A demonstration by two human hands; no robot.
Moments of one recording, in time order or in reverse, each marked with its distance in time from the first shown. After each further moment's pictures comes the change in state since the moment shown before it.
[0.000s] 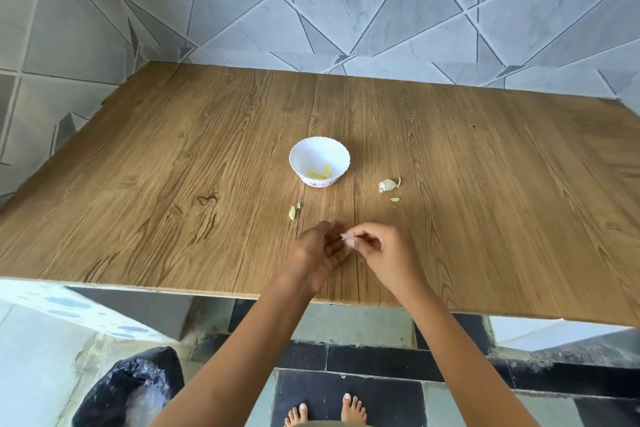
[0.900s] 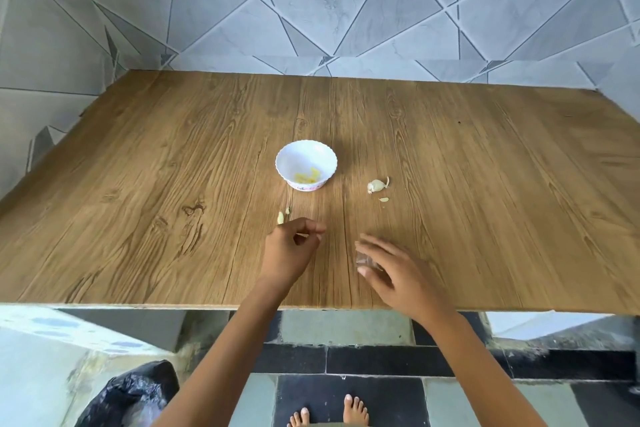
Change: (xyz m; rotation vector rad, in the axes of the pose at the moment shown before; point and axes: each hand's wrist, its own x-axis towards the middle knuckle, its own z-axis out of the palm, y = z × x) left_hand 0.007 0.007 -0.028 0.932 0.107 0.609; right_hand -0.030 0.039 -0.019 -0.419 -0.208 -0.086
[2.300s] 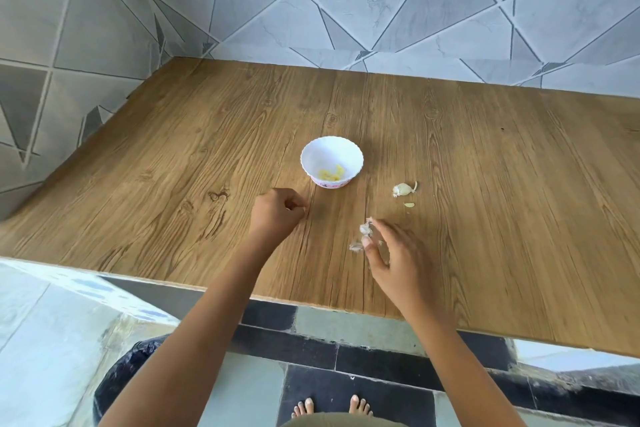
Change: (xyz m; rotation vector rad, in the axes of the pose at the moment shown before) left_hand 0.048 -0.004 -0.036 0.317 0.115 -0.064; right_hand 0.035 -0.010 0.026 0.125 0.336 0.086
